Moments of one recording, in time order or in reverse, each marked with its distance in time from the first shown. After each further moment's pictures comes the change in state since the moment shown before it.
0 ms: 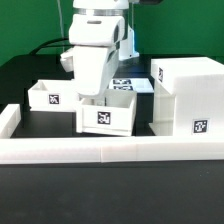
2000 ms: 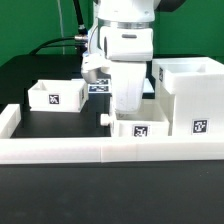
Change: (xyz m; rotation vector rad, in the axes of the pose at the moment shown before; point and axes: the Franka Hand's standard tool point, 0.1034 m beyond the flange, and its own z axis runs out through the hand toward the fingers) arm 0.035 0.010 0.012 0.041 -0.026 -0.184
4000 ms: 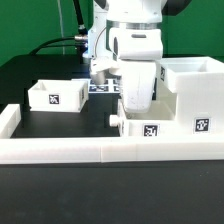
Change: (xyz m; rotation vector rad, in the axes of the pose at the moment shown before) arm 0.013 -0.001 0.003 -0.045 0.008 -0.016
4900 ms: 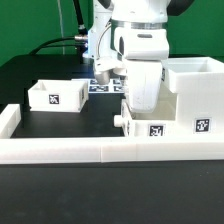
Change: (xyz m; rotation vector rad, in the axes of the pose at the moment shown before) arm 0.006 0.003 -0.001 -0.003 -0.009 -0.013
